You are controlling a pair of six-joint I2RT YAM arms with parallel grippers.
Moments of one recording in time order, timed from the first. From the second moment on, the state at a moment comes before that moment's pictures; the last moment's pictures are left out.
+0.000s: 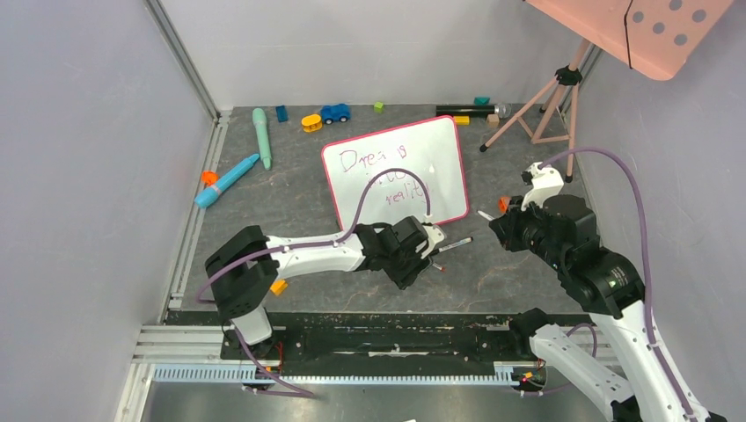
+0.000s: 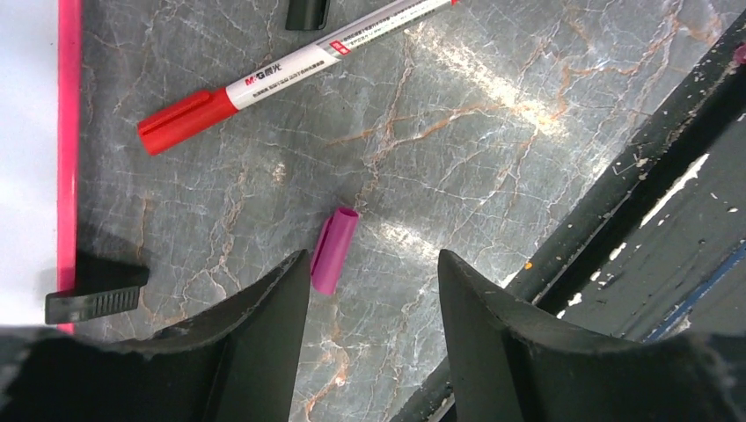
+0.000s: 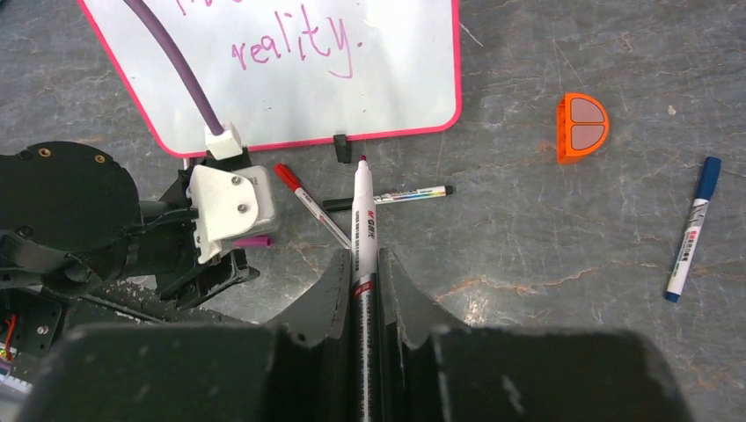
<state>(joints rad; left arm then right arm) -1.11 1.69 1.10 -0.43 0.00 -0.13 0.45 0.68 1.07 -0.91 0.07 0.26</state>
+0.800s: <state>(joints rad) -1.11 1.82 1.13 -0.42 -0.07 -0.13 0.45 0.68 1.07 -0.91 0.11 0.24</state>
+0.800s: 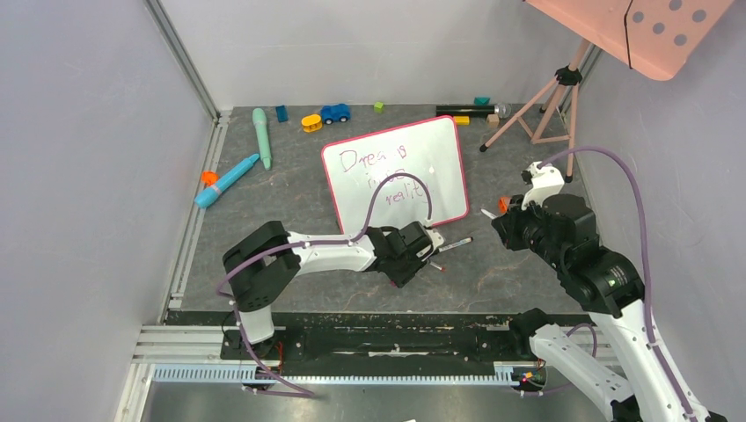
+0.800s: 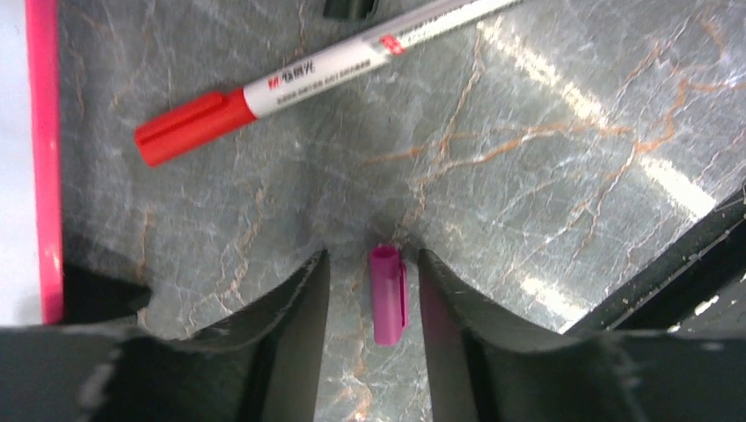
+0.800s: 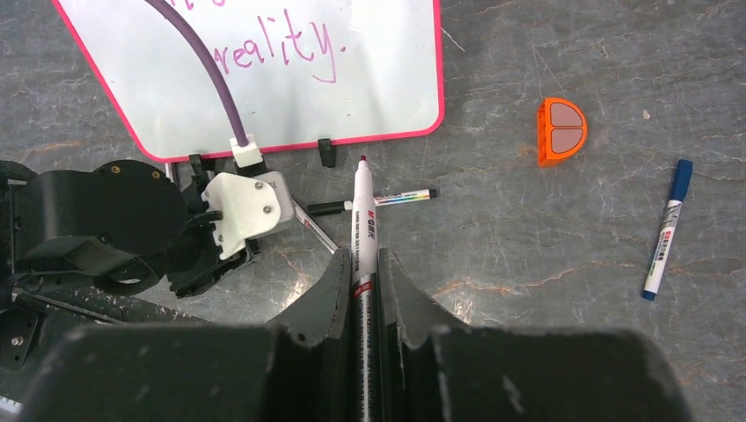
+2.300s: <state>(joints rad) -1.10 1.12 0.54 0.11 0.15 0.21 0.45 0.85 1.01 -0.82 -0.46 0.35</state>
